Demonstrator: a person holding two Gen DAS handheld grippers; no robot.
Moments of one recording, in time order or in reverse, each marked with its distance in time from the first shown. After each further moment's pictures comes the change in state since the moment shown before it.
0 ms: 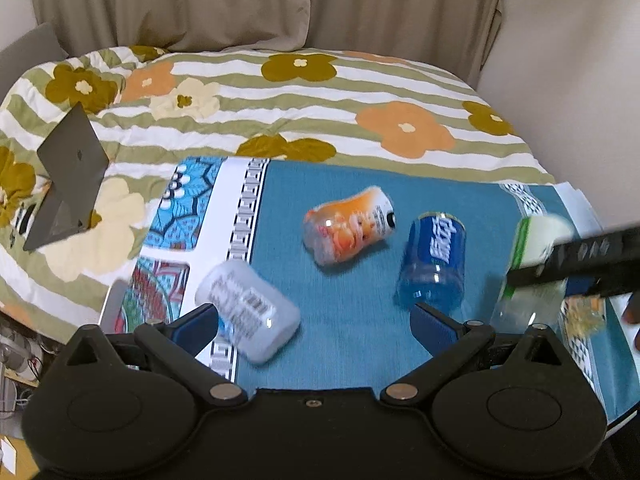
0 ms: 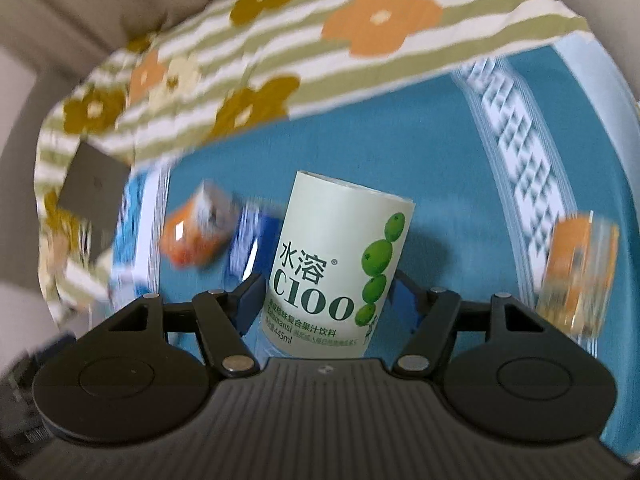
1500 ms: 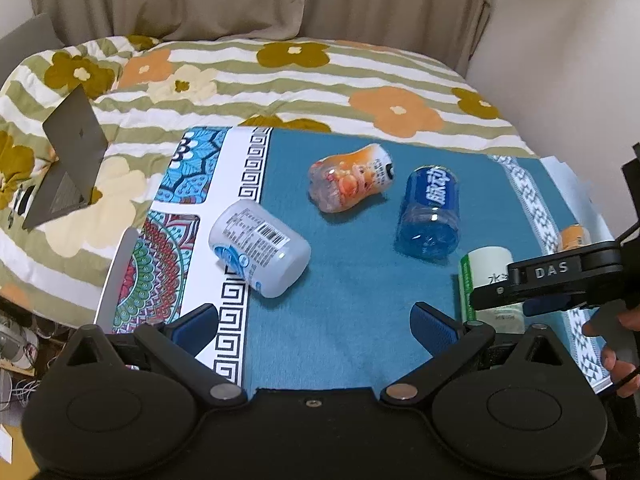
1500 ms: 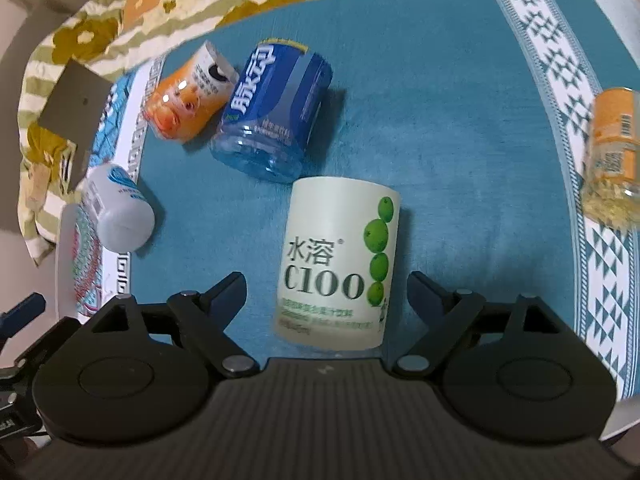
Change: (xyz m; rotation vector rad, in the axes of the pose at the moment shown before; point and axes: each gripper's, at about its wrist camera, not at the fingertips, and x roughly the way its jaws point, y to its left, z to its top) left arm -0.019 0.016 -0.044 0.017 0.010 -0.034; right arm 0.032 0.025 -0.071 -0.033 0.125 -0.045
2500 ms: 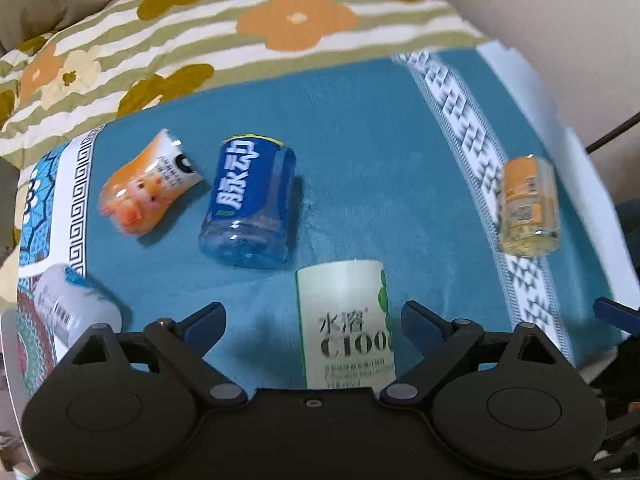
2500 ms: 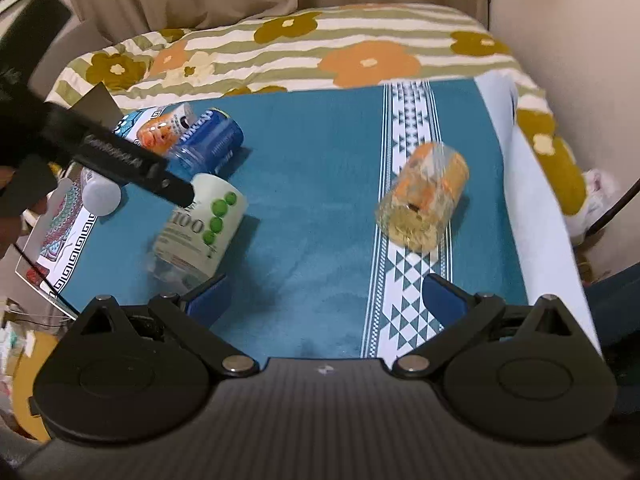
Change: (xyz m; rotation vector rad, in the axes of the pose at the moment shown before) left arm 0.103 -0.176 0.063 0.258 0.334 -0.006; right arm -0.094 -0.121 -0.082 -0.225 -0.343 -0.051
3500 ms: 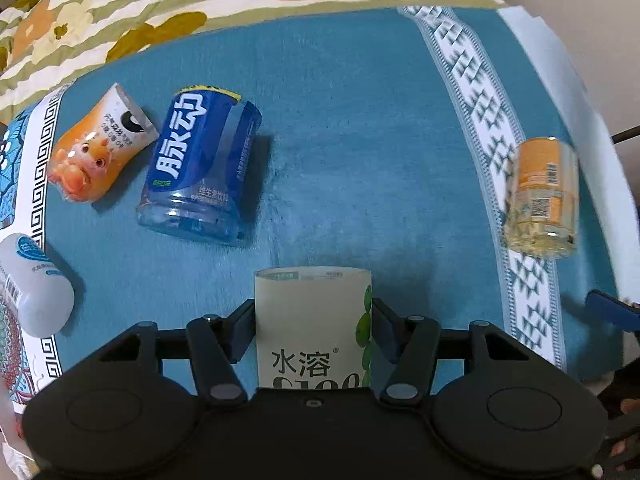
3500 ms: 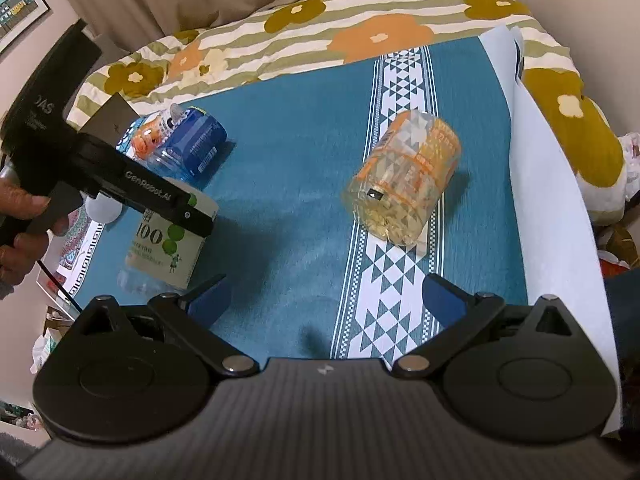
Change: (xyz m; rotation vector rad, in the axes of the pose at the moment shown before) left arm 0.028 -0.020 0.007 -0.082 0.131 -0.011; right arm 0.030 -0.058 0.003 0.073 0.044 0.146
